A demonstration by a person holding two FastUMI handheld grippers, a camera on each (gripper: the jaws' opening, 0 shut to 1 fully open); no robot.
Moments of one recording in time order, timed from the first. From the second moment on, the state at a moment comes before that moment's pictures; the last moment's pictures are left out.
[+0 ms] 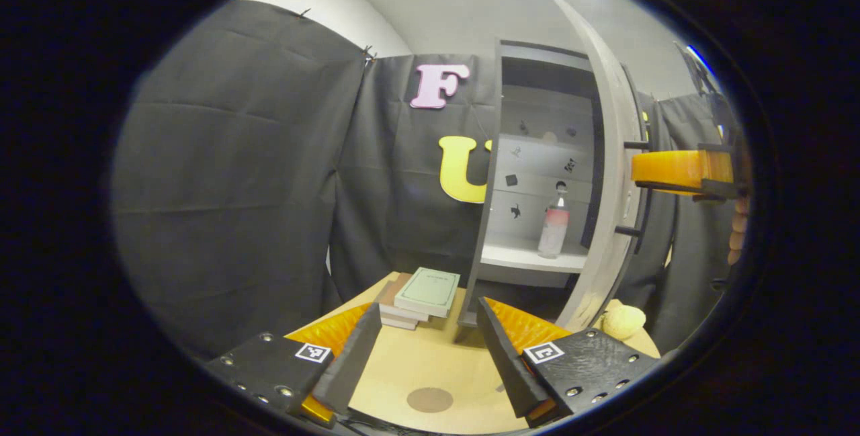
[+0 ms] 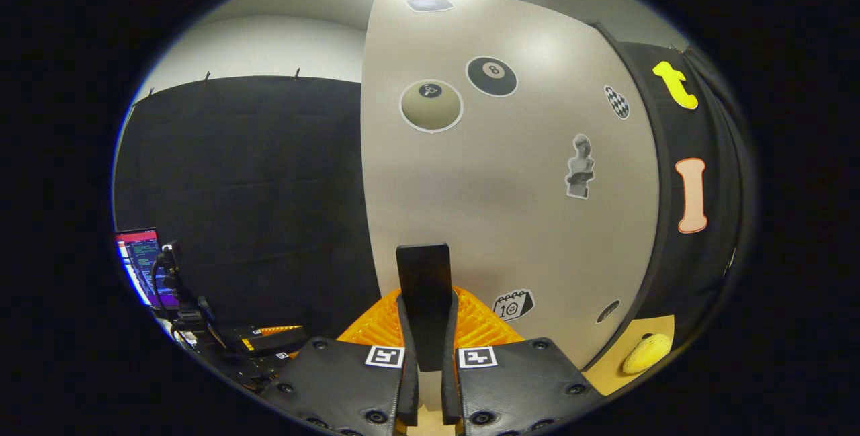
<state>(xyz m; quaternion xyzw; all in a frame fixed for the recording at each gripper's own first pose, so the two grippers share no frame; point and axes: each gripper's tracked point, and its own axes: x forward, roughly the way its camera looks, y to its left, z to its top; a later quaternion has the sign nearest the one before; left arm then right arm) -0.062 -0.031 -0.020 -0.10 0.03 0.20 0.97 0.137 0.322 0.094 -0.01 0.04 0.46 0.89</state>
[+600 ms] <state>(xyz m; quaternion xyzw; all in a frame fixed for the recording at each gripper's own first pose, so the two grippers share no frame) -0.066 -0.121 -0.017 -0.09 0.04 0.19 0.98 0.139 0.290 0.096 0.00 0.04 0.42 0.91</state>
